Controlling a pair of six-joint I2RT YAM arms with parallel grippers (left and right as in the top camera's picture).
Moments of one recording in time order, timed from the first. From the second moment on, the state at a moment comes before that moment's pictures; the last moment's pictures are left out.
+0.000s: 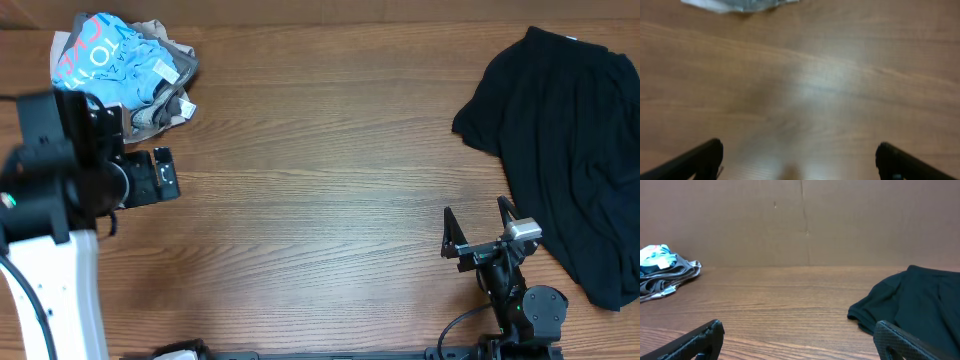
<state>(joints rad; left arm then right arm) 0.18 1.25 1.53 -1.34 0.05 -0.05 -0.03 0.01 0.02 -0.01 -0.25 0.10</state>
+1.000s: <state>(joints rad) 0.09 0.30 0.13 0.20 0.19 -0.10 -0.03 0.01 0.02 -0.01 -0.25 0.10</state>
